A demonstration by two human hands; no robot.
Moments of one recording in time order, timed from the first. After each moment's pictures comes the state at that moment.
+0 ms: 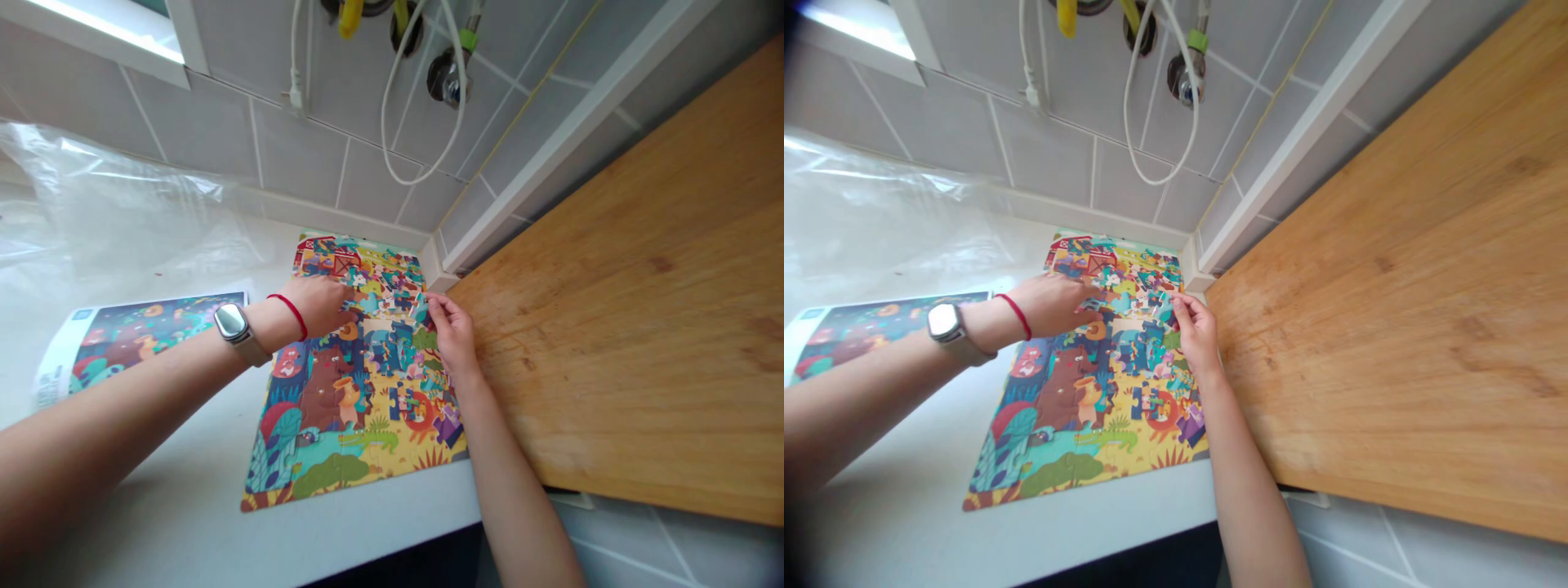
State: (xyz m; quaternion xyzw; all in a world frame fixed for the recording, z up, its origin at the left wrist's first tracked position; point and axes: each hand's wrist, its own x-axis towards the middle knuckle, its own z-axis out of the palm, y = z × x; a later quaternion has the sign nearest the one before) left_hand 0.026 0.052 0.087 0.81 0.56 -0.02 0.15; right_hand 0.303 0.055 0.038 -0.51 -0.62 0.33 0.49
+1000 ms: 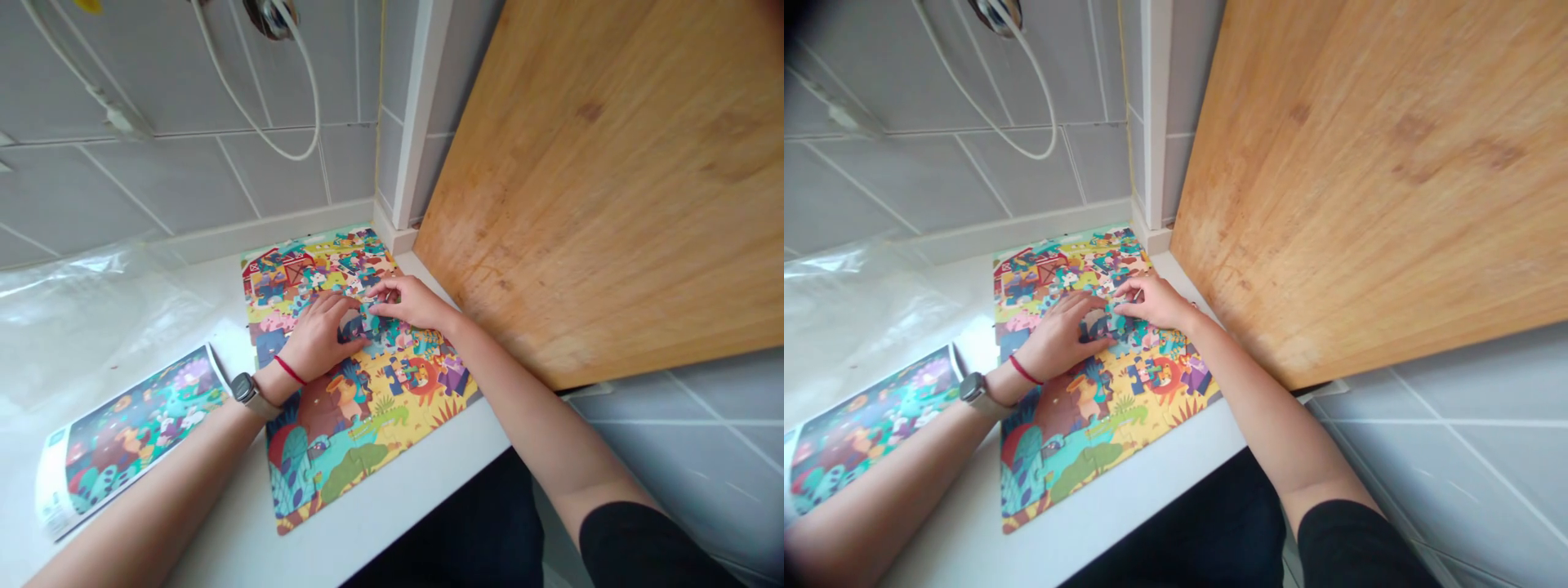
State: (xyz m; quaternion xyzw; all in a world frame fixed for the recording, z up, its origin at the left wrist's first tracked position) left_hand 0.063 0.043 0.022 0.89 0.37 0.21 0.14; right_hand 0.309 0.059 0.026 -0.47 -0.72 0.40 0.34
